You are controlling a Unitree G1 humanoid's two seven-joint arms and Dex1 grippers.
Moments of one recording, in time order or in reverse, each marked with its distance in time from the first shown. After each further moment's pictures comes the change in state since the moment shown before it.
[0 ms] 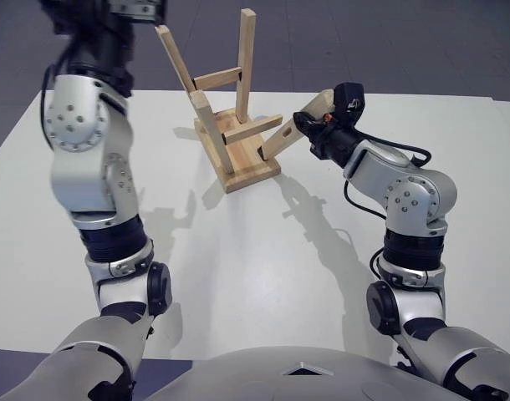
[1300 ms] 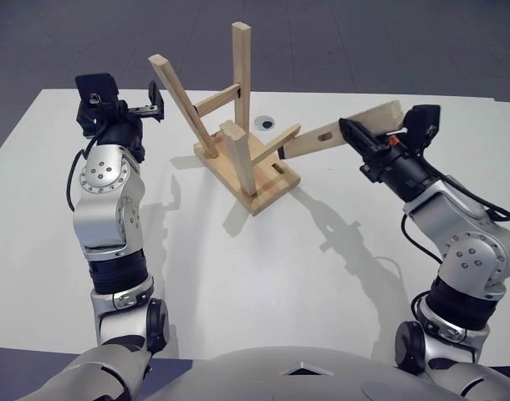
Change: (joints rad) left arm 0.250 -0.036 -0.089 0.034 0.080 0.164 0.122; right arm 0.303 -0.159 -0.272 -0.304 0.128 -0.135 0.353
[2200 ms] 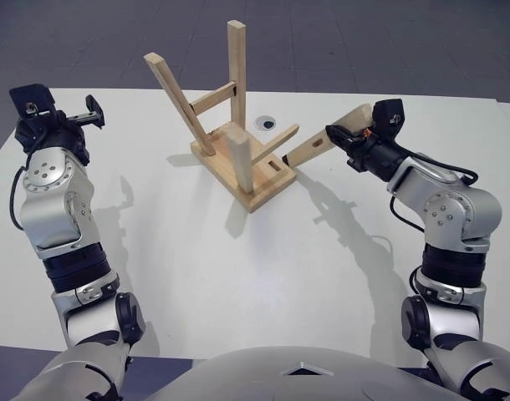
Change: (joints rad) left arm 0.000 0.164 0.202 0.190 0.003 0.030 0.007; right arm -0.160 -0.035 0.159 0.225 -0.136 0.157 -0.035
